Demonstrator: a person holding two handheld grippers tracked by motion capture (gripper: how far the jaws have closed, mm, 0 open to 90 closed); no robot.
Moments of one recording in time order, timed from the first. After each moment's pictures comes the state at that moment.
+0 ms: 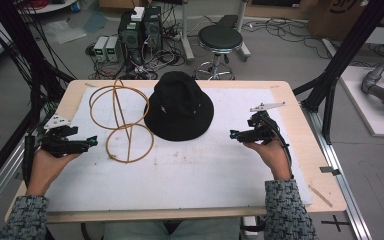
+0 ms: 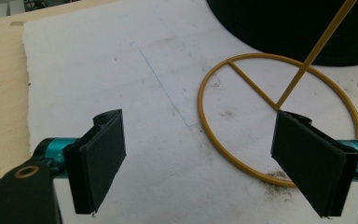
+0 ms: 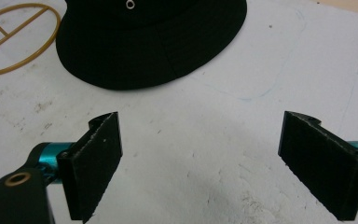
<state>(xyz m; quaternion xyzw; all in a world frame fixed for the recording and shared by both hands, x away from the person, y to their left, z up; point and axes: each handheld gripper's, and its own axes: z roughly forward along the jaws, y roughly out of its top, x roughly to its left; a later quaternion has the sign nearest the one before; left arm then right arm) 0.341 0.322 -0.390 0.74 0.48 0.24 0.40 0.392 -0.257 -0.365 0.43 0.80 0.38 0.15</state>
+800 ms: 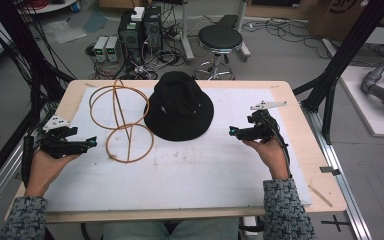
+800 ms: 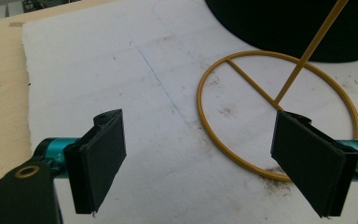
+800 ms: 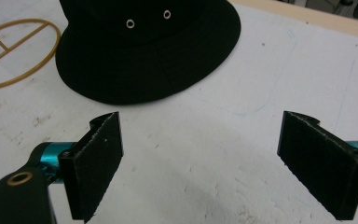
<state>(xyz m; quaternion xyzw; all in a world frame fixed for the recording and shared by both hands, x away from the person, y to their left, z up) 0.338 0.323 -0.390 0.75 0.47 0.24 0.40 0.391 -0.254 -0.359 0.42 0.79 0.41 0.18</state>
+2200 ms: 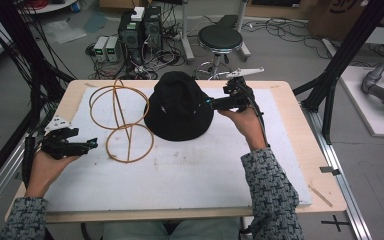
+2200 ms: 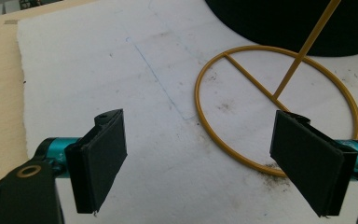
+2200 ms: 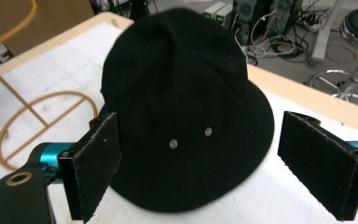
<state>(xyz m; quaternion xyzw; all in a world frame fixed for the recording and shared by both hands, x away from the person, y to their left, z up) 0.338 0.321 -0.392 0.75 0.47 0.24 0.39 0.445 -0.182 -0.300 0.38 0.78 0.46 0.18</state>
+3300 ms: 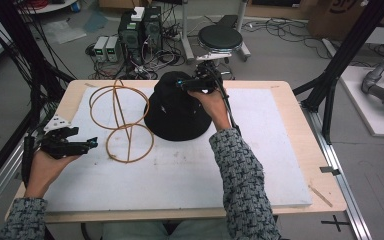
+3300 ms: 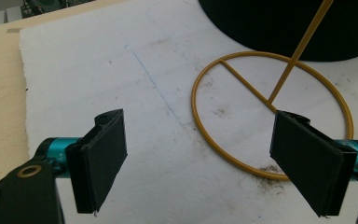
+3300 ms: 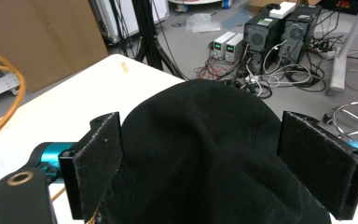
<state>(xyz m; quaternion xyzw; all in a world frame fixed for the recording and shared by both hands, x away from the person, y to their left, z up) 0.335 0.319 -0.386 0.75 0.46 0.25 0.40 0.506 -0.106 -0.302 0.38 0.76 0.50 0.17</state>
